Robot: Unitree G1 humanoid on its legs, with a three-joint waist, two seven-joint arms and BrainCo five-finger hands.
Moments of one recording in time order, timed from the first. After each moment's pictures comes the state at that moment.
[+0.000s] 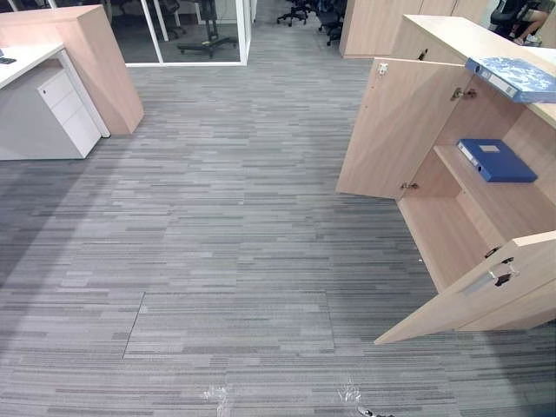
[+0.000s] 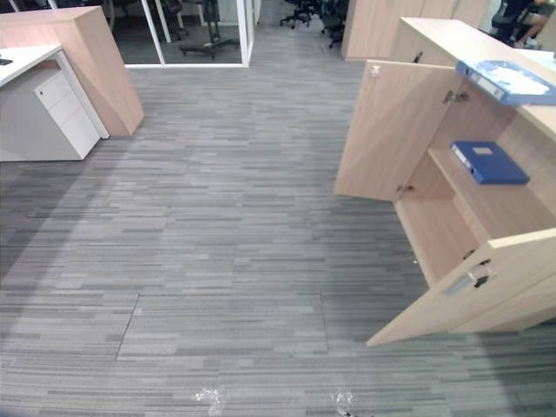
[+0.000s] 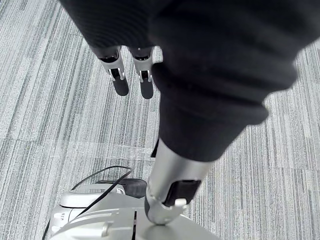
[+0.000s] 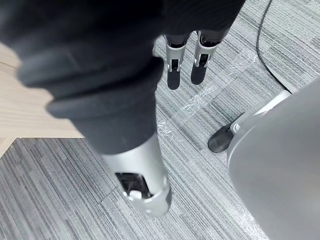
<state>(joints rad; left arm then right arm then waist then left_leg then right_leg) 0.19 0.13 0.10 1.17 -0.04 -0.03 0.13 0.04 -0.02 -0.48 1.21 0.18 0.01 -0.18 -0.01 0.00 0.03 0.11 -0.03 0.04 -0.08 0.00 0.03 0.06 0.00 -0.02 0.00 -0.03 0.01</state>
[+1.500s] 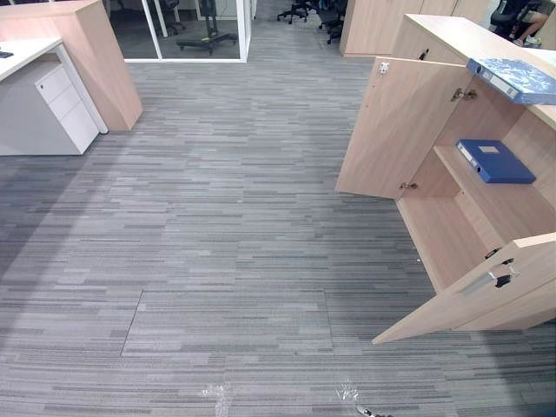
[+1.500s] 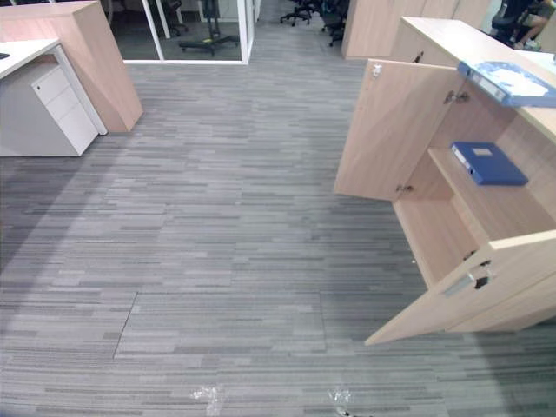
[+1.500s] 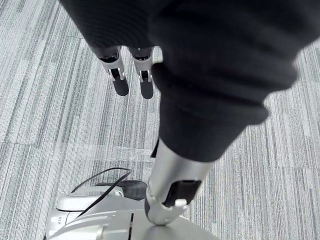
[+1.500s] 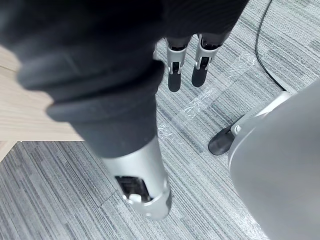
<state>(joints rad) 0.18 0.13 0.10 1.17 -0.01 -0.04 0.15 0.04 -0.02 -0.47 1.21 0.21 0.01 -0.18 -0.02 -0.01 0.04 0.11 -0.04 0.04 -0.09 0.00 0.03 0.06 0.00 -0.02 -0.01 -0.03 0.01</state>
